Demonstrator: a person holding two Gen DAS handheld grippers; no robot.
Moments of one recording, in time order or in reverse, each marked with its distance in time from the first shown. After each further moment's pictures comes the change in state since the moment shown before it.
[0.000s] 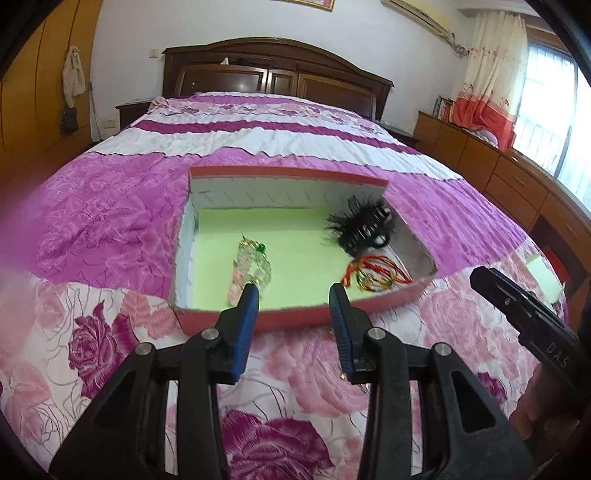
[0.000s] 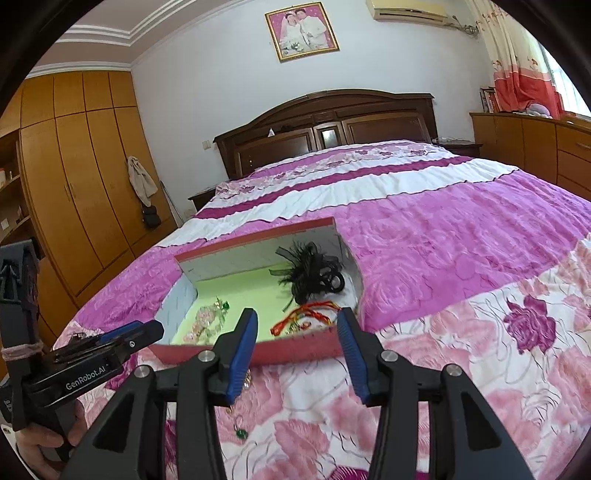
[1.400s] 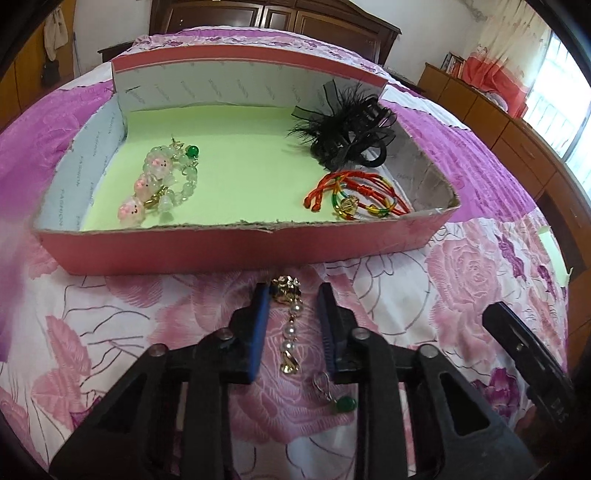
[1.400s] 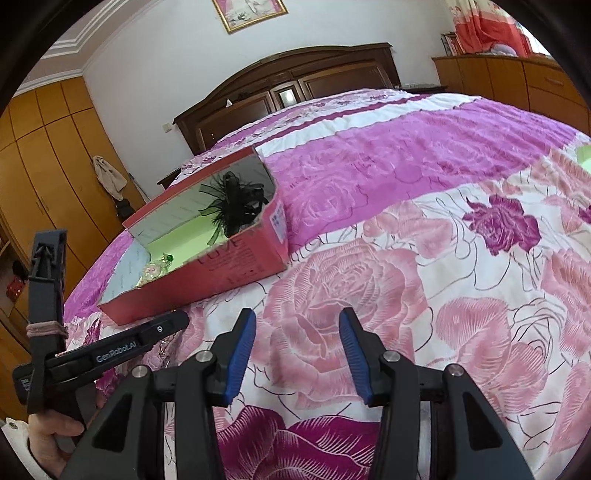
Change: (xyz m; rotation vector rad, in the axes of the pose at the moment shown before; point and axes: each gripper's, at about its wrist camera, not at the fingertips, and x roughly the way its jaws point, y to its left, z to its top) left arm 0.089 -0.036 -0.035 -0.047 0.240 -0.020; right arm 0.013 -0.070 -0.057 0.169 0.146 -0.053
